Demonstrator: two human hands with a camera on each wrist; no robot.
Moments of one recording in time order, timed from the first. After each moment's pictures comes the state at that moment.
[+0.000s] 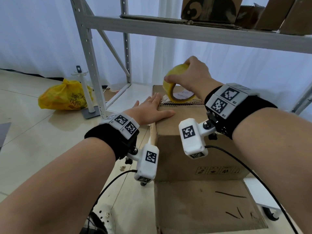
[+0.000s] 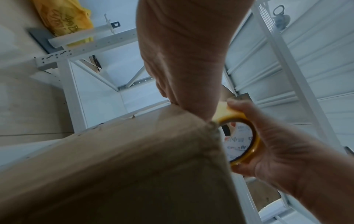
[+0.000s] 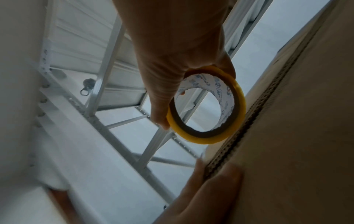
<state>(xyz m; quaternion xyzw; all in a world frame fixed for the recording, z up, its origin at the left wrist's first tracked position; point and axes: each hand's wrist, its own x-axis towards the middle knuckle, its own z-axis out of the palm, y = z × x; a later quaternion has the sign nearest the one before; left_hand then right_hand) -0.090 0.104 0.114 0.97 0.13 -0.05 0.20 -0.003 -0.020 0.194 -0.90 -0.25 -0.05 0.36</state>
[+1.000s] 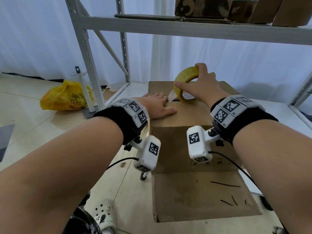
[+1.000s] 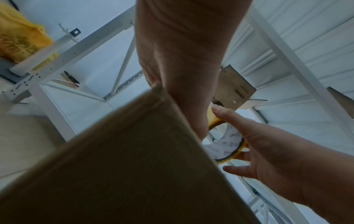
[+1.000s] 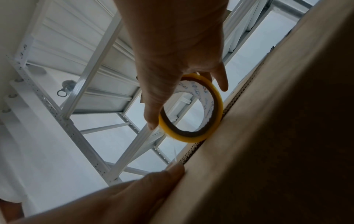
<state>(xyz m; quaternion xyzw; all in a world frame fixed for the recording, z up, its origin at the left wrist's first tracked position) -0.081 0.066 0.135 0.99 0.08 -0.11 -0.01 0.010 -0.072 0.159 -0.91 -0.20 -0.02 0.35</state>
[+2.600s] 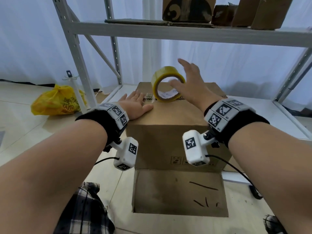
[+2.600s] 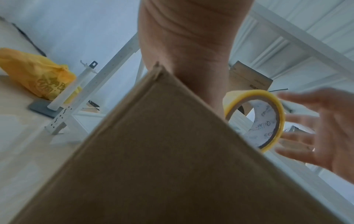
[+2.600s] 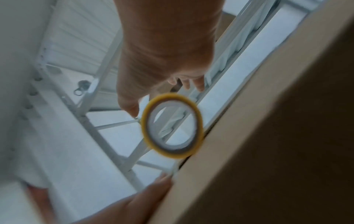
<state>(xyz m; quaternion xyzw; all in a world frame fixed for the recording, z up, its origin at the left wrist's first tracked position) -0.103 0.089 0.131 0.98 0.16 -0.09 0.06 -0.016 -0.087 0.164 -0.87 -0.31 -0.05 0.39</state>
